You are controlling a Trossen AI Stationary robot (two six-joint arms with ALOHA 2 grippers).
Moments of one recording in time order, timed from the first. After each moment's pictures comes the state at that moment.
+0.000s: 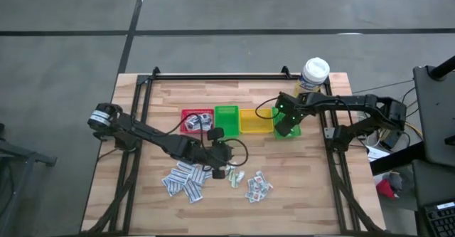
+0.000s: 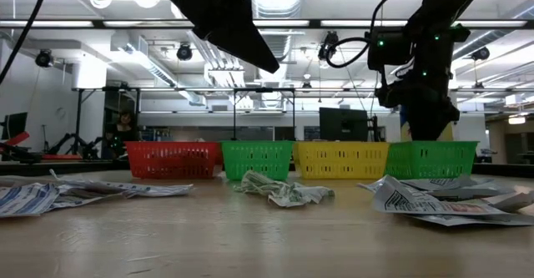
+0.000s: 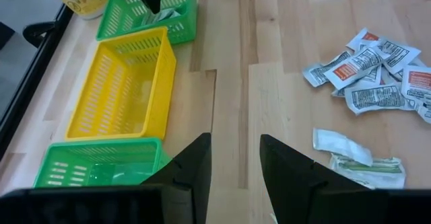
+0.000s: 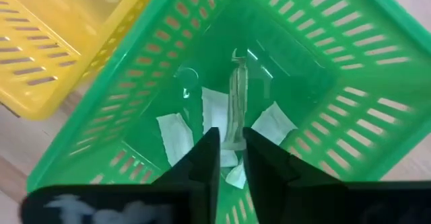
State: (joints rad) left arm -0.30 1.64 1.16 -0.24 -0.47 -0.06; right arm -0.41 1.35 0.73 -0.76 0.02 0.43
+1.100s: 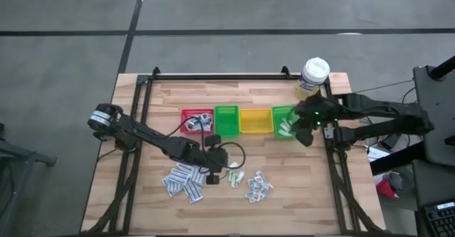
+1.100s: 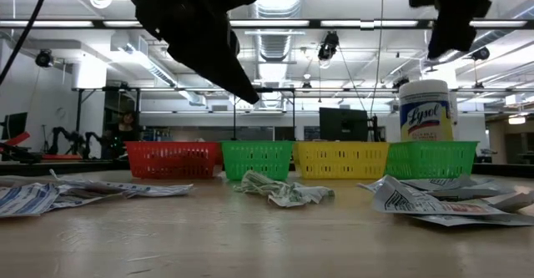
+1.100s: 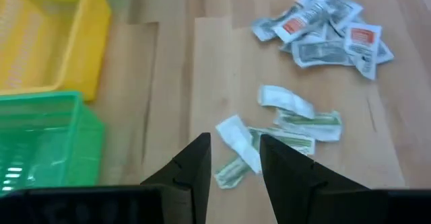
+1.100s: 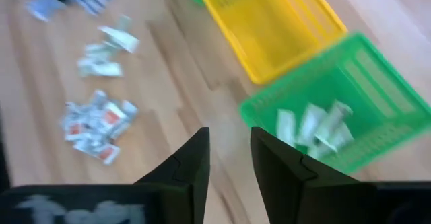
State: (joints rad) left arm -0.31 1.65 1.08 -0.23 -0.28 -0.17; right arm -0.09 0.89 0.93 -1.01 -0.02 0.46
